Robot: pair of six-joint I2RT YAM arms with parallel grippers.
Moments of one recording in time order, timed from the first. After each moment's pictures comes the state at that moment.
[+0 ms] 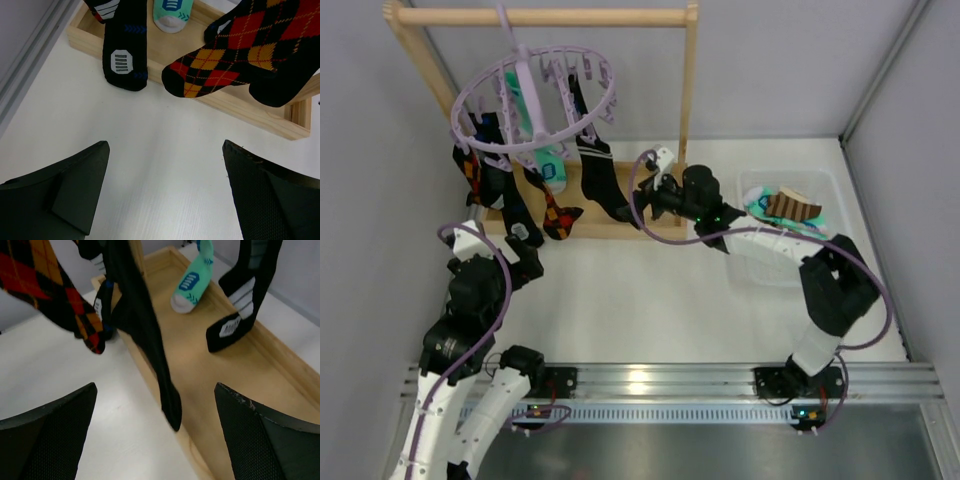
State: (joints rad) left arm -0.29 0.45 0.88 -0.81 -0.42 -0.47; right arm 0.70 1.66 1.12 0.39 -0.32 0.05
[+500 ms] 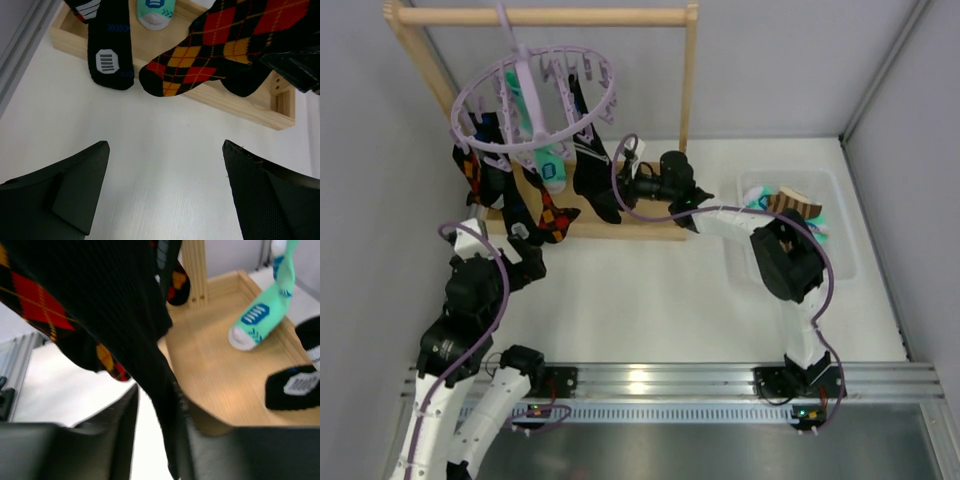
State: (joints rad) left arm -0.29 0.45 0.89 -0.82 -0.36 -0.46; right arm 0.68 2.06 1.49 0.53 -0.68 0.17
